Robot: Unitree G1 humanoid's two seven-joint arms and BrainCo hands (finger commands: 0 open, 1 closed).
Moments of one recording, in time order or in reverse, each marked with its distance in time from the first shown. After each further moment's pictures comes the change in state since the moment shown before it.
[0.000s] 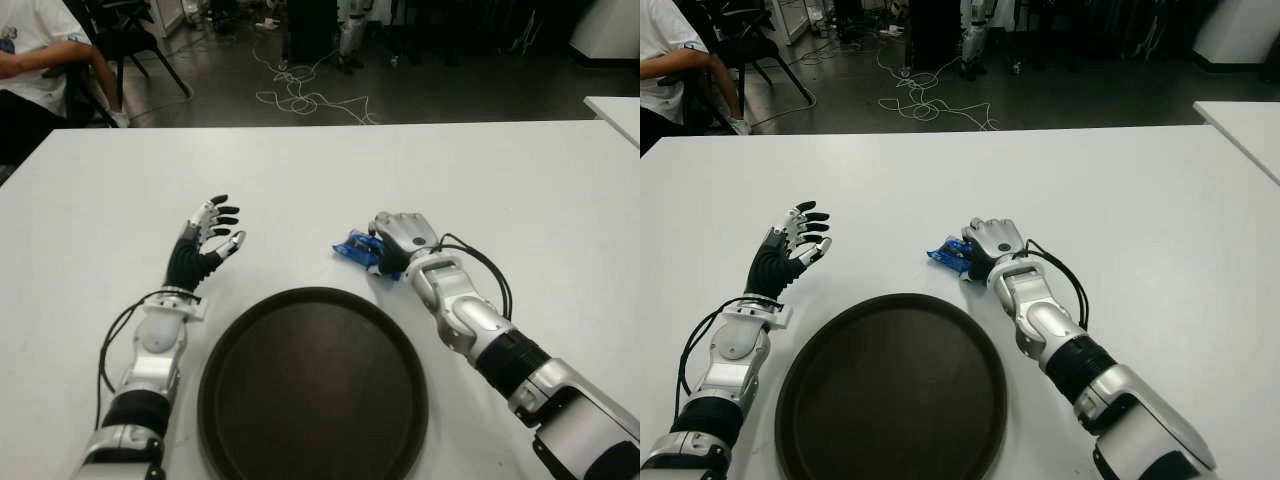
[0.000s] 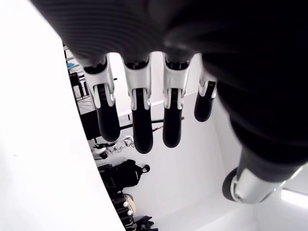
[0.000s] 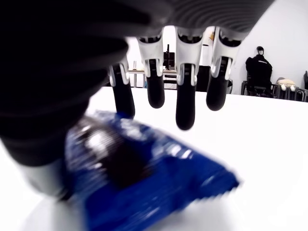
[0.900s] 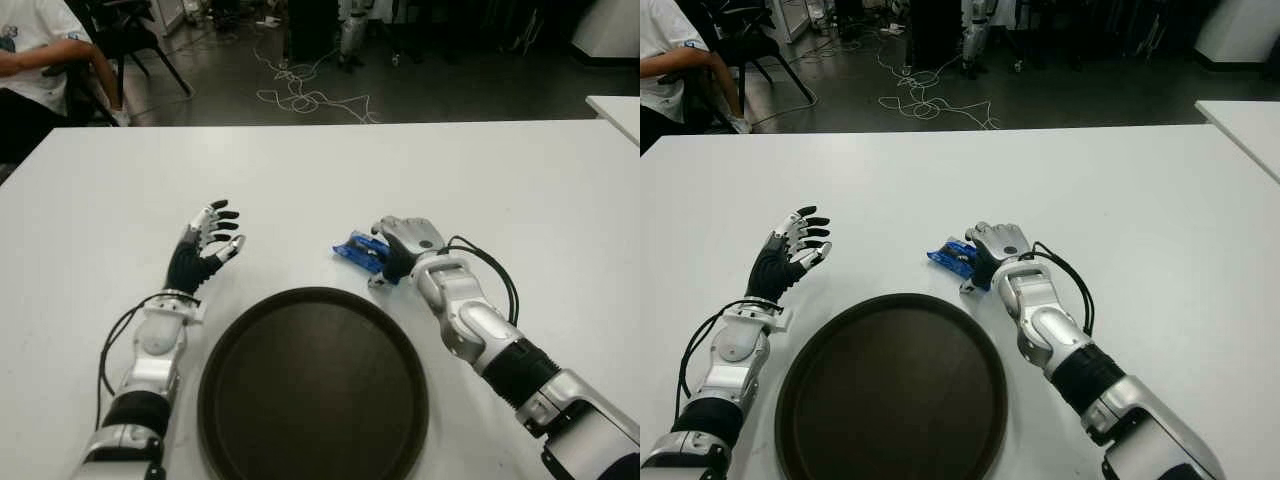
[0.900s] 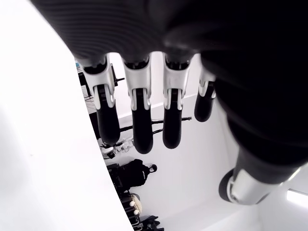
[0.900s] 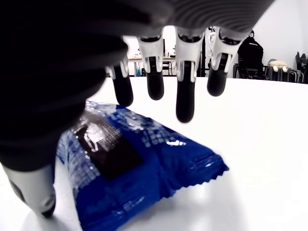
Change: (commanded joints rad) left arm -0.019 0.003 0.008 0.041 -0.015 -0.009 -0.018; right arm 0.031 -0.007 -0.065 -0.089 0.062 0.032 0.061
